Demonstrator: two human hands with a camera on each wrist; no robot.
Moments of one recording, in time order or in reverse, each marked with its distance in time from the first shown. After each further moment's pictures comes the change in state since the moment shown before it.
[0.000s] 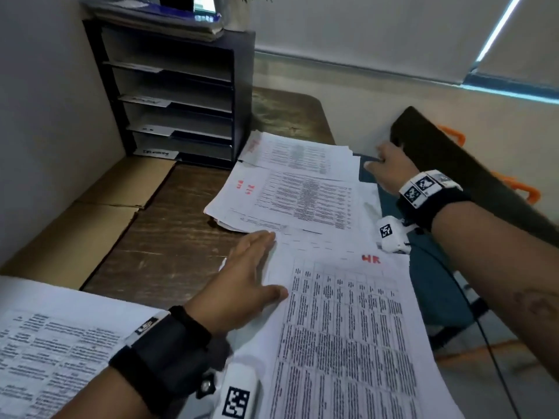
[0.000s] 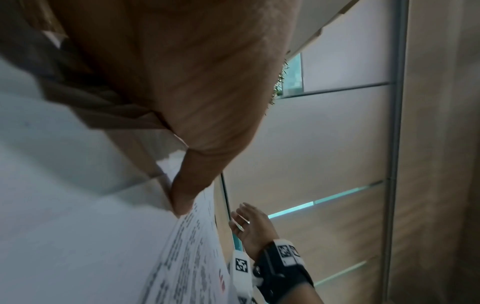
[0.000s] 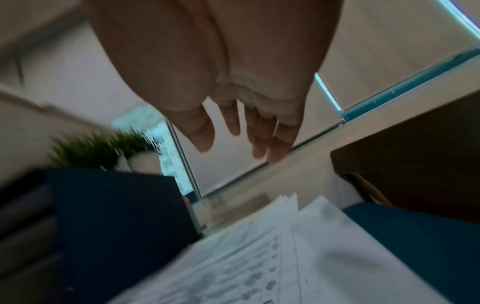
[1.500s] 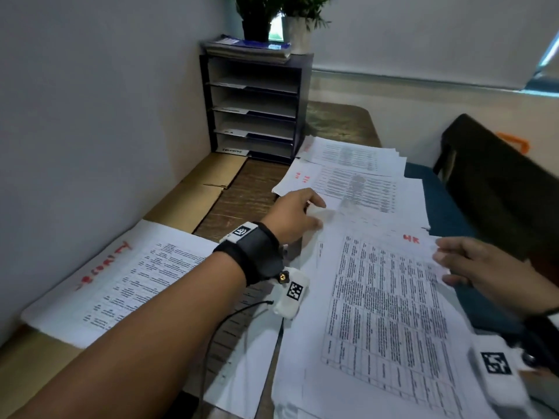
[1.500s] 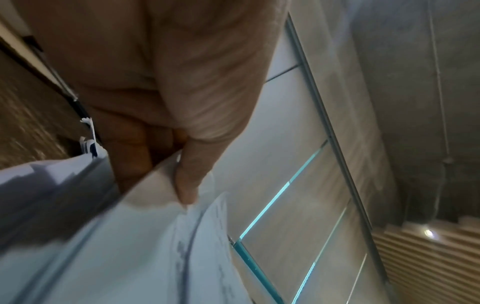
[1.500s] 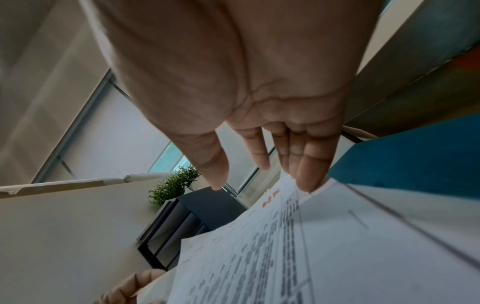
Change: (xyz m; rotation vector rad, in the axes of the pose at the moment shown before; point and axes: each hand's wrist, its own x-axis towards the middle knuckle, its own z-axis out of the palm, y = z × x) left_hand -0.009 0.022 -0.035 0.024 0.201 0.017; right_hand -0.261 0.031 -0.046 0.489 -0.408 0.124
